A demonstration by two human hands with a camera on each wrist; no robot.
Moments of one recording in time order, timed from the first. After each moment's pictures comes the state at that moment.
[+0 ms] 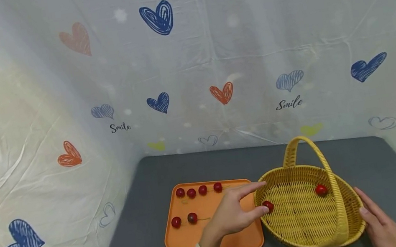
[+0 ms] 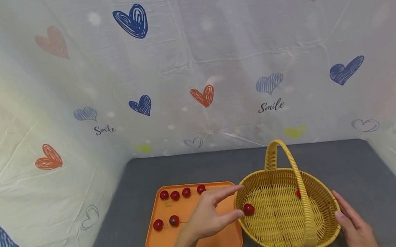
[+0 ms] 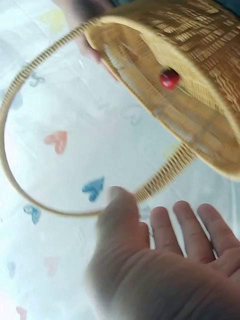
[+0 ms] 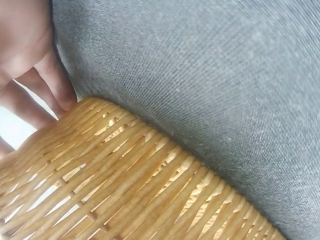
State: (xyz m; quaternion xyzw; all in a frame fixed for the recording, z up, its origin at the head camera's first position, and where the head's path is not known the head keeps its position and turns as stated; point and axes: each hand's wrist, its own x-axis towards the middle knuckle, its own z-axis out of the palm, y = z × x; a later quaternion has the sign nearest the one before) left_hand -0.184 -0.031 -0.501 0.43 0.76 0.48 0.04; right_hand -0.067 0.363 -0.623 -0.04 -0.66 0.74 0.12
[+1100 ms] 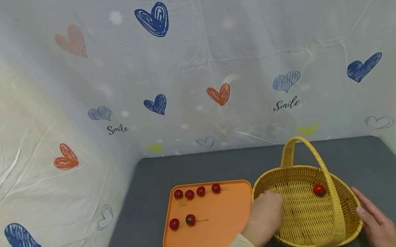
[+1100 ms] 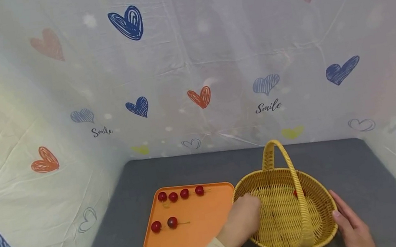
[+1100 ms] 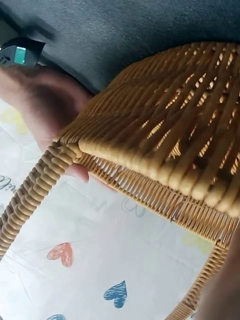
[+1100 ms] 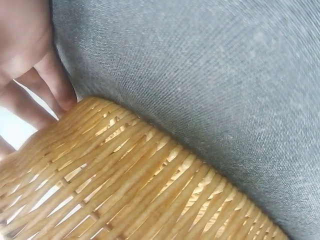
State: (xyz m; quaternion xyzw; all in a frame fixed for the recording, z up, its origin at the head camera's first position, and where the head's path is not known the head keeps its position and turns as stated) left_hand -0.169 0.096 -0.517 0.28 0.96 0.03 0.08; right_hand -0.065 0.367 -0.620 -0.07 -0.67 0.74 0.09
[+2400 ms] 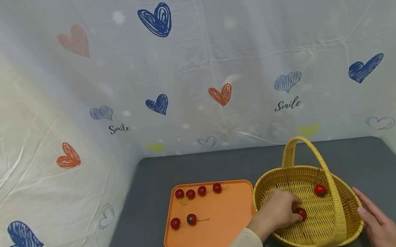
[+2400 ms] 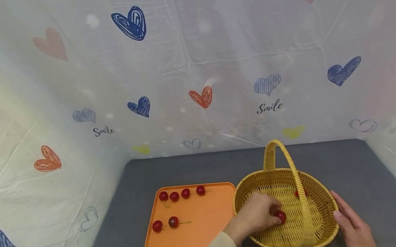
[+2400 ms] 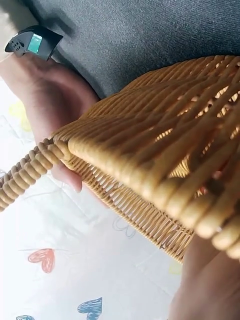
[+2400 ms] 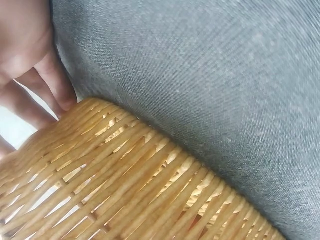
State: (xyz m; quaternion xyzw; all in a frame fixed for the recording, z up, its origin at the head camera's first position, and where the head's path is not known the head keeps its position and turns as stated) left_hand -0.190 0.108 -0.541 0.41 0.89 0.17 0.09; right_hand -0.065 0.365 -0.616 -0.09 -0.66 0.74 0.08
